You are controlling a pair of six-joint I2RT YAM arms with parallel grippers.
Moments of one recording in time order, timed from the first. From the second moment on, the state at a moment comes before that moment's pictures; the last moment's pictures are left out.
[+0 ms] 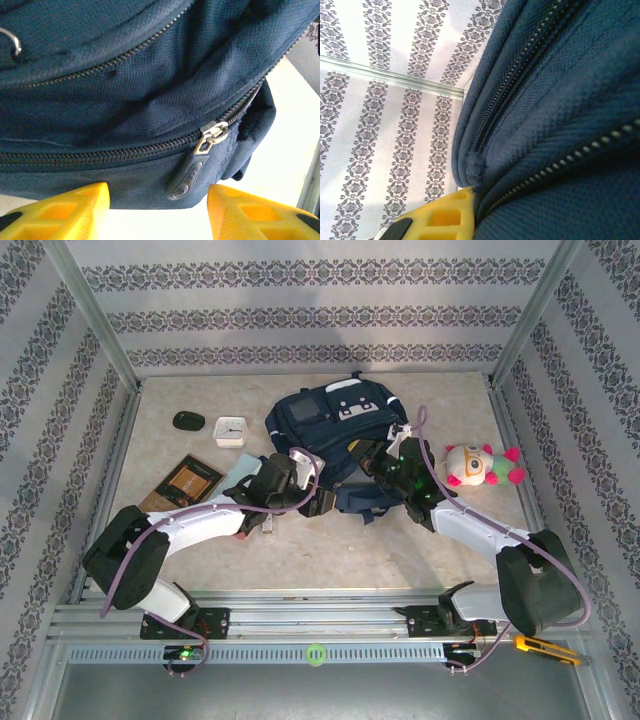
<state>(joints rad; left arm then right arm) -0.69 1.52 0.81 0.12 0.30 -0.36 0.42 1.32 0.65 0.41 -0.32 1.17</state>
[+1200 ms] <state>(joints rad) -0.39 1.81 1.12 -0.07 0.06 -0.21 0.34 1.16 0.72 0.27 -0.49 1.15</state>
